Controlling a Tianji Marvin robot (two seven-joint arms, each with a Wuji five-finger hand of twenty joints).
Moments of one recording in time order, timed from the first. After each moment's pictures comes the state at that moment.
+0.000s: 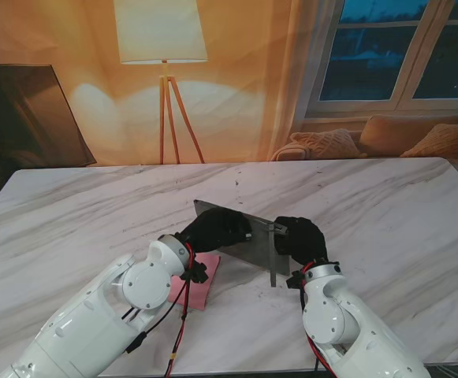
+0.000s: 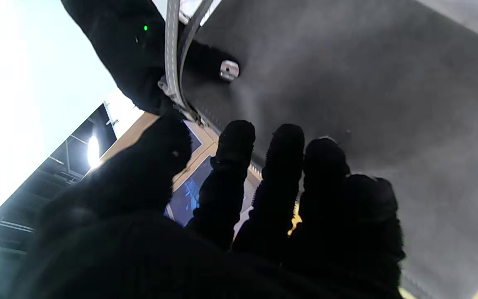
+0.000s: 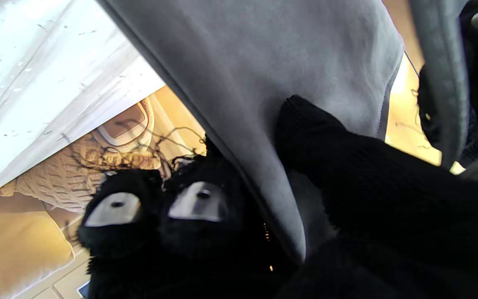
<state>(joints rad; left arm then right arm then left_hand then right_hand) 1.25 -1.16 -0.85 -1.53 0.29 -0.02 0.00 -1.49 -1.20 1.09 -1.44 -0.61 0.00 -0.47 0.72 -0.41 0.69 -0.12 0.80 0.19 0.59 0.46 0.79 0.34 0.67 0.70 0.57 0.41 1.05 0.97 0.38 0.34 1.47 1.05 0.76 -0.62 1.05 -0.27 0.87 -0.05 0.82 0.33 1.00 0.08 0.88 0.70 1.25 -0.11 1.54 0.61 0.84 0.05 1.75 0.76</state>
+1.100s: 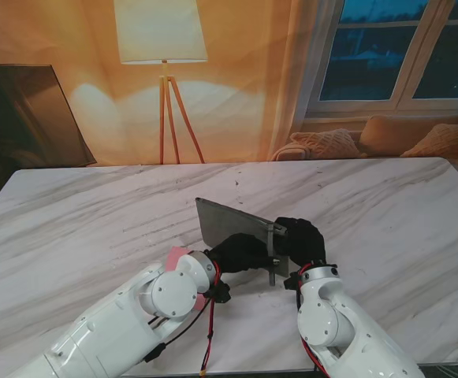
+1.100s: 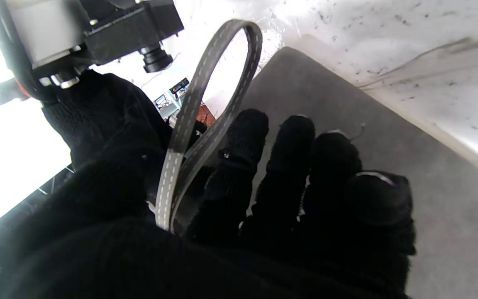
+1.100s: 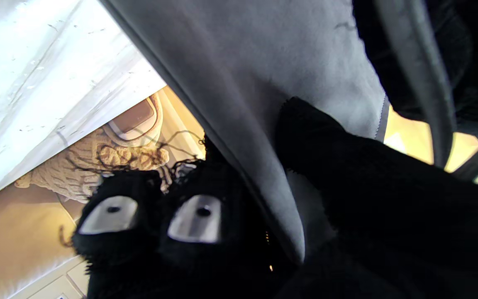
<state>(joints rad) 1.16 -1.22 -0.66 -1.39 0.19 0.00 -0.02 -1.49 -1.21 1.07 -1.45 -0.61 0.06 -0.51 0.59 -0.35 0.59 -0.09 0.92 0.27 0.66 0.48 0.92 0.39 0.71 0.70 0.71 0.46 1.09 0.94 0.54 0.44 1.55 0.93 0.76 -0.60 1.05 -0.27 0.86 -0.03 0.82 0.34 1.00 0.09 0.91 0.70 1.26 -0.13 1.58 0.64 0.89 0.05 1.76 0.71</state>
